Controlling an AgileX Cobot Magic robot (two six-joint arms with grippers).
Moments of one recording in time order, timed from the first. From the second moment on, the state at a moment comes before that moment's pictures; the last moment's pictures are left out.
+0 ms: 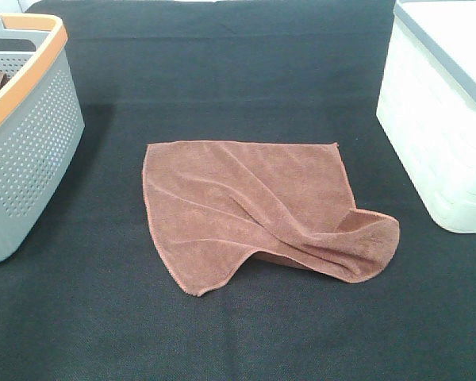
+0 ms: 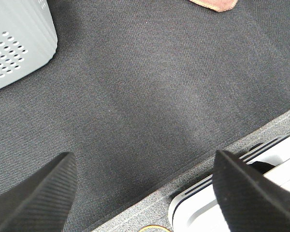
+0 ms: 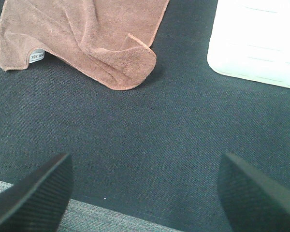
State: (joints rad) left arm -0.34 0.48 -0.50 -0.10 1.05 0.16; right arm 0.27 0.20 -0.50 0.00 1.07 -0.01
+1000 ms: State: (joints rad) left arm -0.03 0.00 -0.50 -0.10 1.05 0.16; right arm 0.03 0.00 -0.50 0.00 1.07 -0.01
